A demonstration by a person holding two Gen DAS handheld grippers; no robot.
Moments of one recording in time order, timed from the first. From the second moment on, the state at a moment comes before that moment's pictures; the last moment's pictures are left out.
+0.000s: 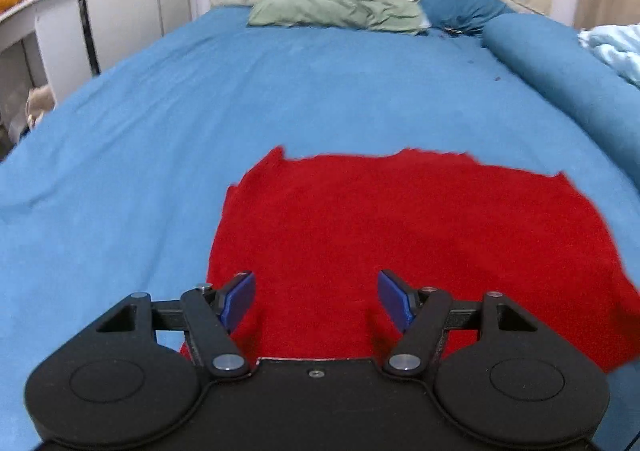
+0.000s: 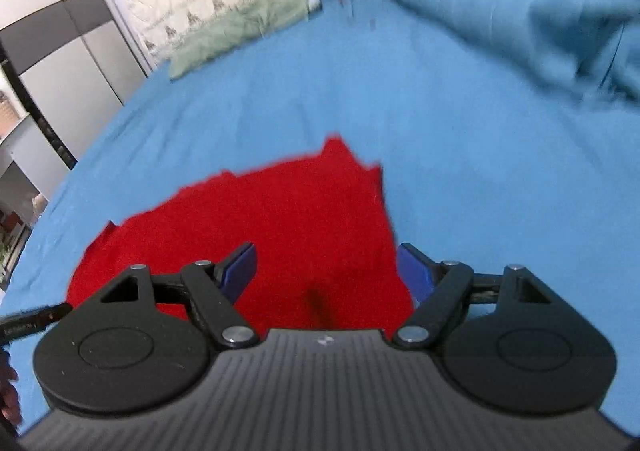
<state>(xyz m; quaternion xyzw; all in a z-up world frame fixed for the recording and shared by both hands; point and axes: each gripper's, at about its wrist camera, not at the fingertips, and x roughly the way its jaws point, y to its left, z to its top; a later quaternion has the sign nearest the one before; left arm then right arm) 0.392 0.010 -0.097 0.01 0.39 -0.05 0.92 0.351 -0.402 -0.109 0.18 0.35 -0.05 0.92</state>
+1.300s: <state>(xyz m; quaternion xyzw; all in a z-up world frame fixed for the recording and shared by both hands) 0.445 -0.052 -0.121 0.04 0.49 -0.15 0.86 0.402 -0.343 -0.051 0.29 0.38 0.12 0.87</state>
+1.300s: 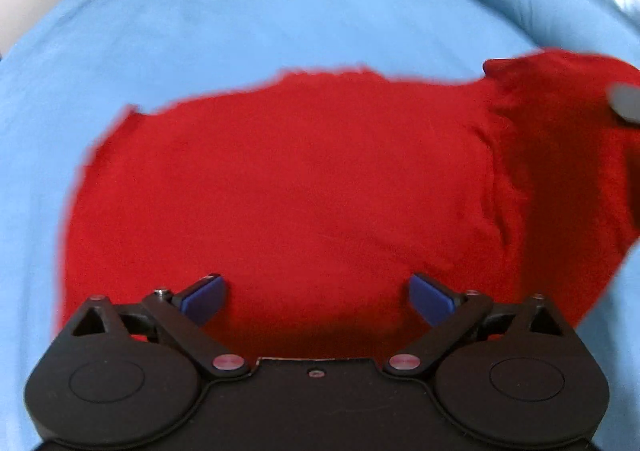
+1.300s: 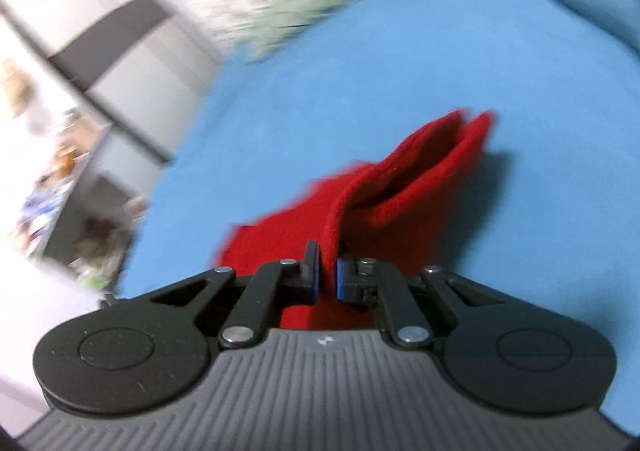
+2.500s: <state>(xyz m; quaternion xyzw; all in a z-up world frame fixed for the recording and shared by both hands) 0.385 0.119 -0.140 -0.08 0.47 -0.07 0.87 0.328 -0.184 -0.160 -0.02 0.45 0.08 0.89</state>
